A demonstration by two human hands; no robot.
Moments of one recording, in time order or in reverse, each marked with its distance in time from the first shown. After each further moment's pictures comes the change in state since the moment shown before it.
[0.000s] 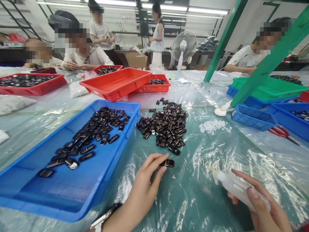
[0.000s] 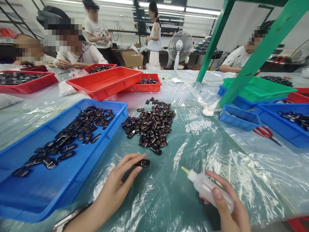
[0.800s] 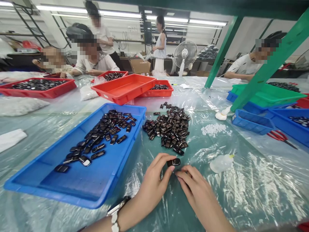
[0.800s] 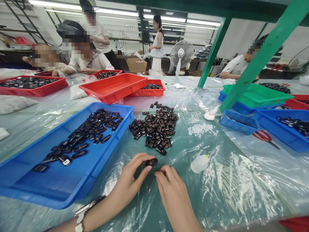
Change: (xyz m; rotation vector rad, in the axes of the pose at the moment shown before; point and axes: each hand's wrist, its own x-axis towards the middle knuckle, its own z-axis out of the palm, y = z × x) left_hand 0.002 -0.004 0.005 -0.028 0.031 0.133; right_hand -0.010 -0.014 0.118 -0.278 -0.470 -0.560
